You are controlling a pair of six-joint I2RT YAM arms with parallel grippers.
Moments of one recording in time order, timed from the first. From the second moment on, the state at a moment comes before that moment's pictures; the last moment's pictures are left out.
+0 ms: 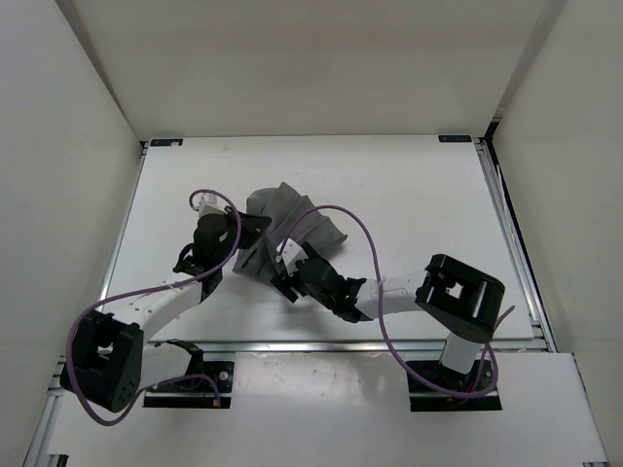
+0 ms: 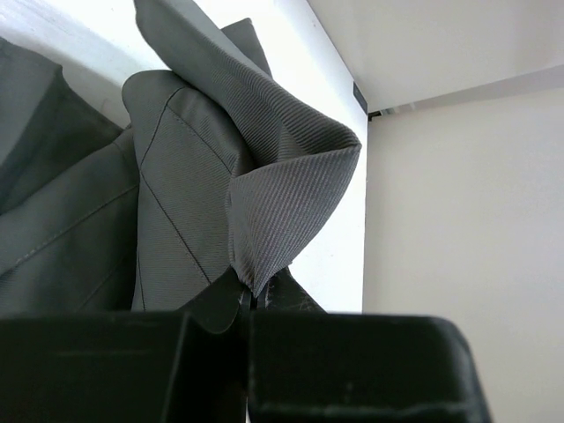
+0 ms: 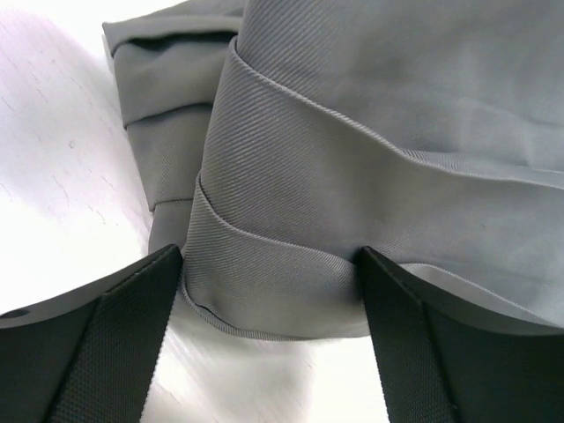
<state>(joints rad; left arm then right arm) -0.38 1.18 0.52 0.39 0.01 -1.10 1.15 1.74 0.76 0.54 0.34 -0.08</state>
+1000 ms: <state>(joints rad) -0.39 1.01 0.28 0.46 0.08 -1.21 1.01 1.32 0.32 0.69 0.22 -0.25</state>
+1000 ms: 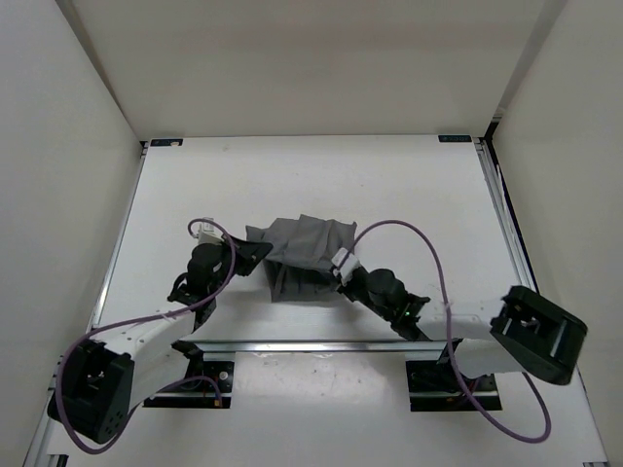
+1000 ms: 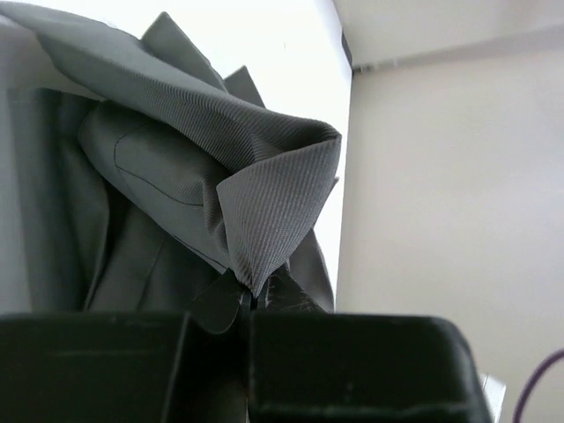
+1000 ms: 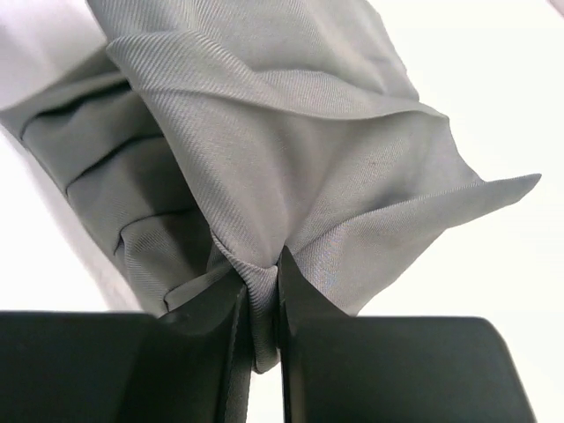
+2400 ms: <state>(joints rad) -0.57 1.05 0.44 0.33 0.12 -1.21 1.21 1.15 0.26 0.72 0.24 -0.45</state>
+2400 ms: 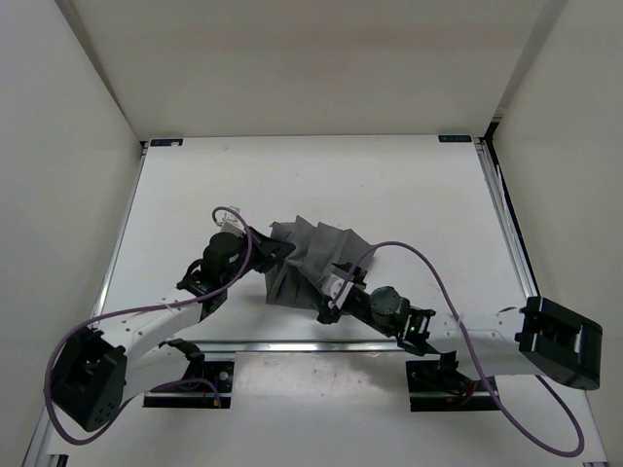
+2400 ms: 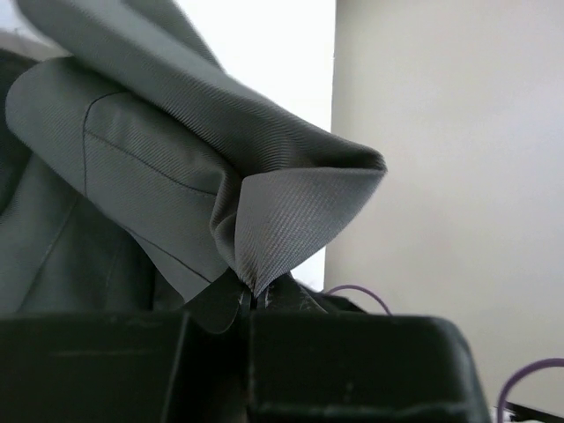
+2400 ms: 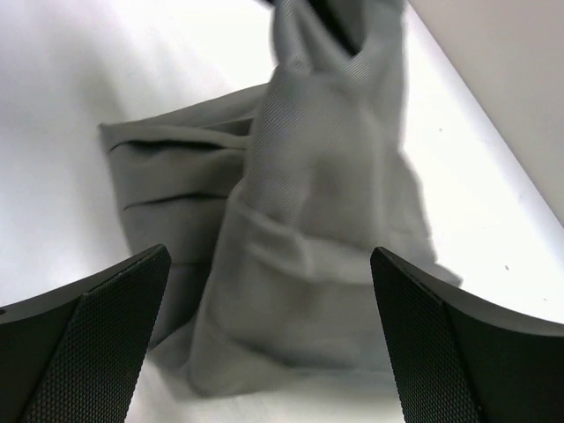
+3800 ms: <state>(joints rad) -0.51 0.73 0.12 0.28 0.23 -1.33 1.17 1.17 0.30 0.53 0.26 -0.35</state>
